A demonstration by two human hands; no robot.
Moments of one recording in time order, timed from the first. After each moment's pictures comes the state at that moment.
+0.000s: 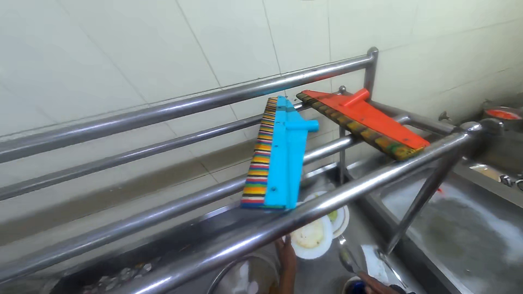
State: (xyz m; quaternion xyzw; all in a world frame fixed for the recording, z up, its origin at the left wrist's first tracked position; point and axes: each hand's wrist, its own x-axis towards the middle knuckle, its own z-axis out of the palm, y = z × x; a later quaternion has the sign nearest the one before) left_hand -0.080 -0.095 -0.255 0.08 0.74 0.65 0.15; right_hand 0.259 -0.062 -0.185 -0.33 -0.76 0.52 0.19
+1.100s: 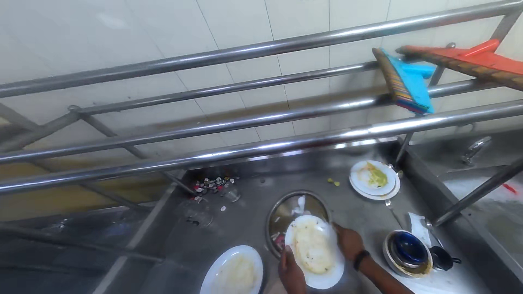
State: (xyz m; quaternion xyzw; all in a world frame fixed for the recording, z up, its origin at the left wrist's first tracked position) left_hand 0.007 -0.405 -0.210 -0.09 0.71 0.70 0.00; right_hand 0.053 -0.217 -0.221 -0.30 -0.91 0.28 -0.09
